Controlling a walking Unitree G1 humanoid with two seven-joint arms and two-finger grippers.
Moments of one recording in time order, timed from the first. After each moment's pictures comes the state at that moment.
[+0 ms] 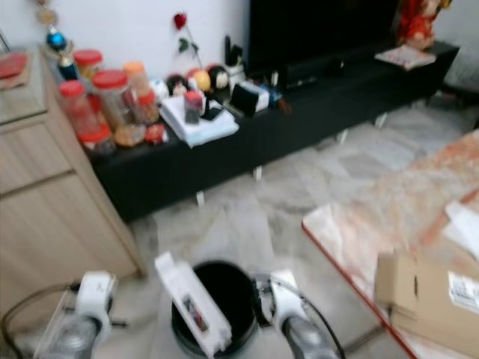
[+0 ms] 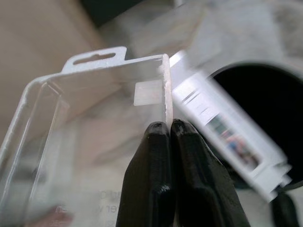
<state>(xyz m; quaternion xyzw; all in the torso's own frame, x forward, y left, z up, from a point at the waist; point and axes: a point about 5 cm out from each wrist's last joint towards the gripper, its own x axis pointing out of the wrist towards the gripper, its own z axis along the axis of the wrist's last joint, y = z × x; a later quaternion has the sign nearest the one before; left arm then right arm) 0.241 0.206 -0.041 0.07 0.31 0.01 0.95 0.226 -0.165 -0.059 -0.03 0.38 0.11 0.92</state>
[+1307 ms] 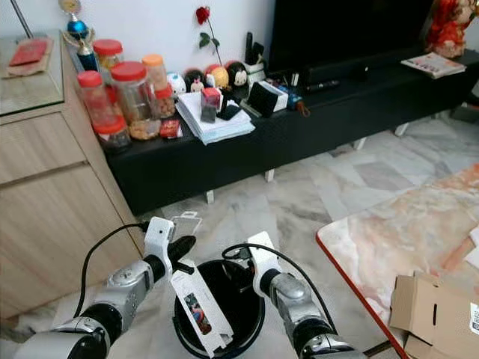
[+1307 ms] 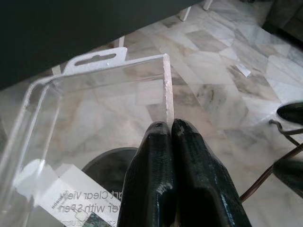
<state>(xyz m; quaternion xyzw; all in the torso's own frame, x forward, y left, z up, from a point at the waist) 0.312 0.119 0.025 -0.06 0.17 -0.23 0.96 0.290 -0.116 0.000 -0.01 0.24 0.27 0.93</state>
